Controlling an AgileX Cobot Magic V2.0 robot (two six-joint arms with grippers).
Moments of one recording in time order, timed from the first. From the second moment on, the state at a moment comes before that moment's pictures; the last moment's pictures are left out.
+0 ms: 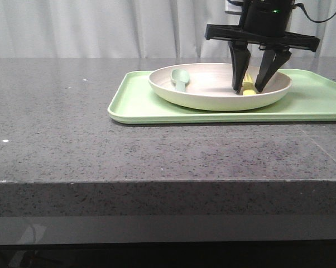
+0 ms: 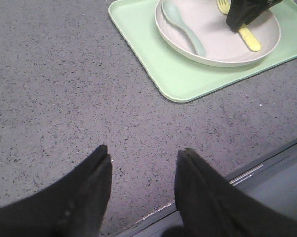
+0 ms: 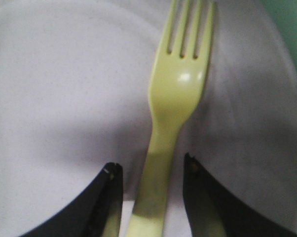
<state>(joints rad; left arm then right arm) -0.48 0.72 -0.86 -0.05 0.81 0.01 0.26 2.07 -1.93 0.09 1.24 0.32</state>
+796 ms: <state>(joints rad) -0.48 0.72 -0.86 -0.05 0.81 0.01 0.26 2.08 -1.93 0.09 1.23 0.32</state>
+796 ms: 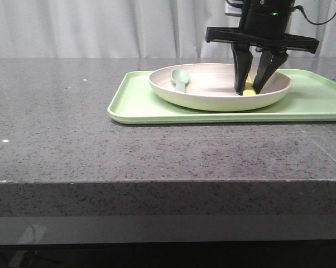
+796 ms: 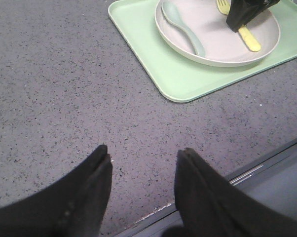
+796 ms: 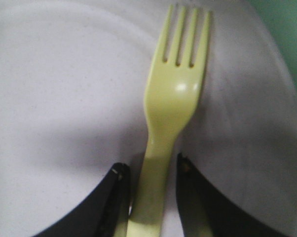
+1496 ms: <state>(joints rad) -0.48 0.72 -0.86 -0.05 0.81 0.01 0.26 2.09 -1.94 0.09 1.23 0.33</state>
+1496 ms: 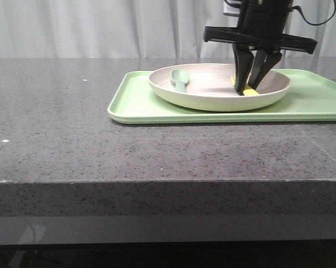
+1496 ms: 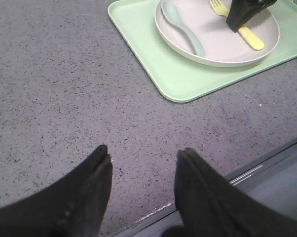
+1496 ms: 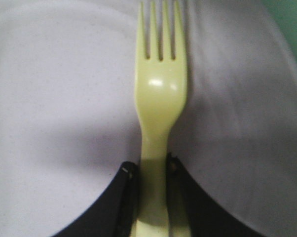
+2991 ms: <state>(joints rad) -0.48 0.72 -0.86 -0.05 0.81 0.01 0.02 2.08 -1.92 0.09 1.24 0.10</state>
